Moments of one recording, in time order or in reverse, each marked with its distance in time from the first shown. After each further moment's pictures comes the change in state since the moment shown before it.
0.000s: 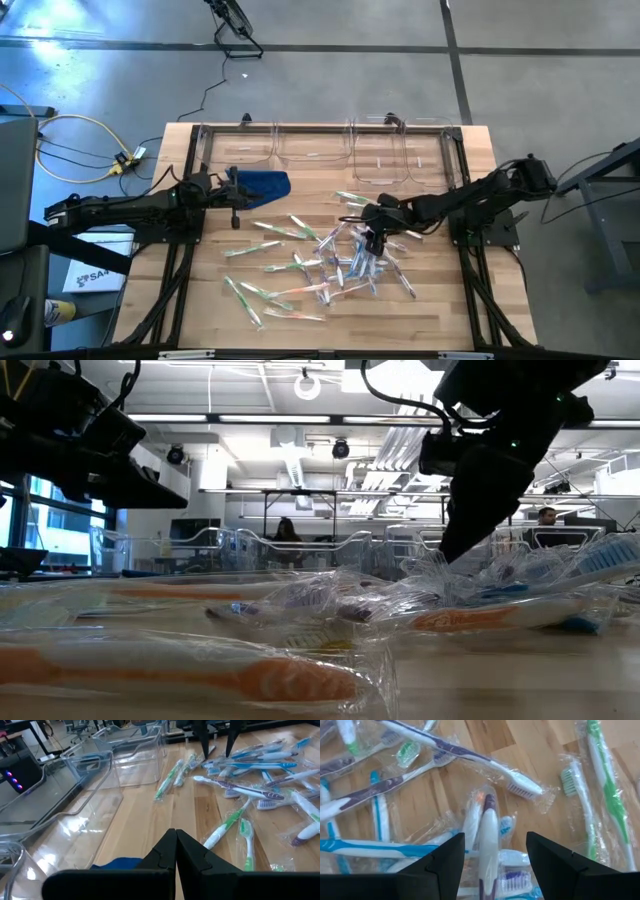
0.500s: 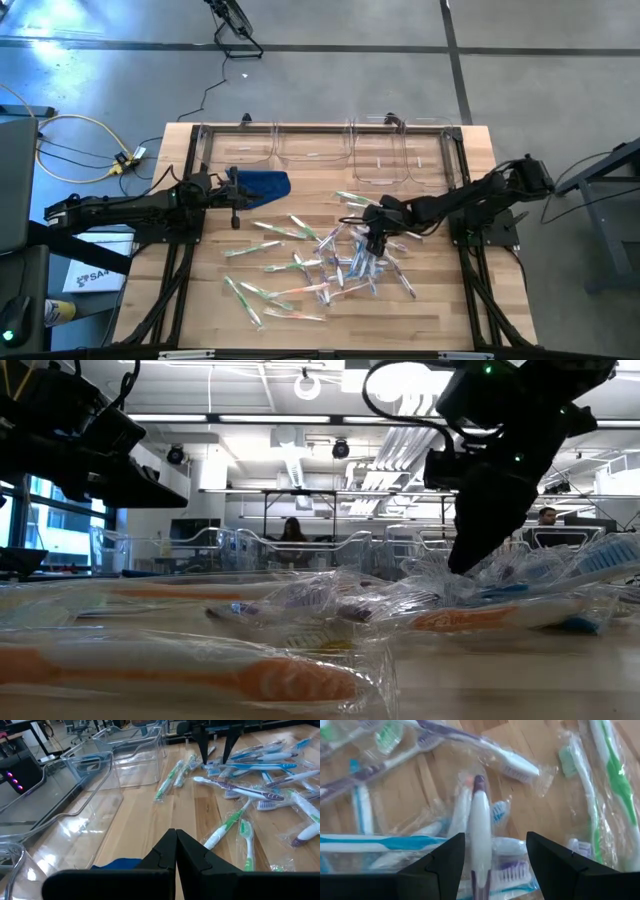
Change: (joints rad) left arm 0.000 0.000 0.000 0.002 0.000 0.000; right arm 0.000 0.029 -0.030 0.007 0.008 0.051
